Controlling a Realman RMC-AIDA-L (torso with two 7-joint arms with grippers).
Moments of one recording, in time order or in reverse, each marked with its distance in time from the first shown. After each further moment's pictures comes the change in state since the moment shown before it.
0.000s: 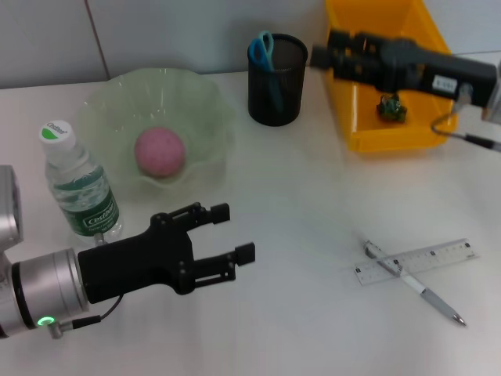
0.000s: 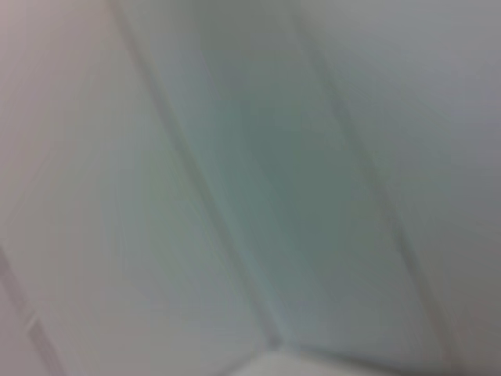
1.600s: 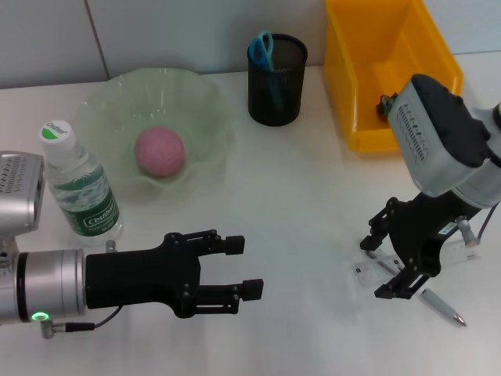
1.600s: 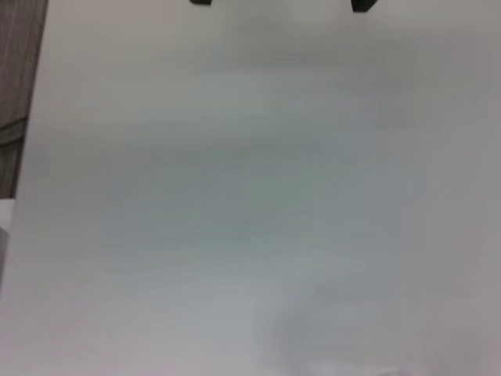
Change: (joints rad) left arm -0.065 -0.011 0.198 0.107 -0.010 0.071 -0.164; right arm 0.186 0.099 -0.189 -0.361 -1.122 -0.243 -0.007
